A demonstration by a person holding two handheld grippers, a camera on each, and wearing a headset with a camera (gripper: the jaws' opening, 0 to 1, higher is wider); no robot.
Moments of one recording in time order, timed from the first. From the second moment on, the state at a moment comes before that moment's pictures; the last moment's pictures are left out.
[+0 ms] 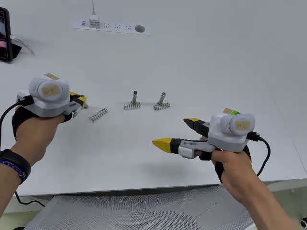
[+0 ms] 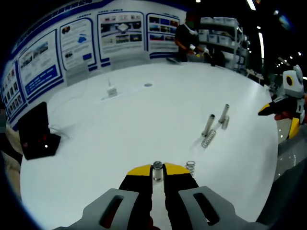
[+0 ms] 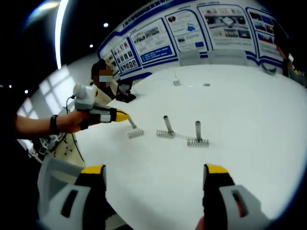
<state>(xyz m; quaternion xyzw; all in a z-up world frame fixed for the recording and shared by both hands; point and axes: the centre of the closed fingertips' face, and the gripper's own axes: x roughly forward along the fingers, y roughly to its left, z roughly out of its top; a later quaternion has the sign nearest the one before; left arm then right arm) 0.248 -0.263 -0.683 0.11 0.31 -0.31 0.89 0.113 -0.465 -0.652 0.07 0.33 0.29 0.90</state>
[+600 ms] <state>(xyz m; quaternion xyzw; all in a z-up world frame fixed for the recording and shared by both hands) 0.244 -0.263 -0.682 0.12 0.31 -0.31 0.89 0.110 -0.464 -0.654 0.07 0.33 0.29 0.89</state>
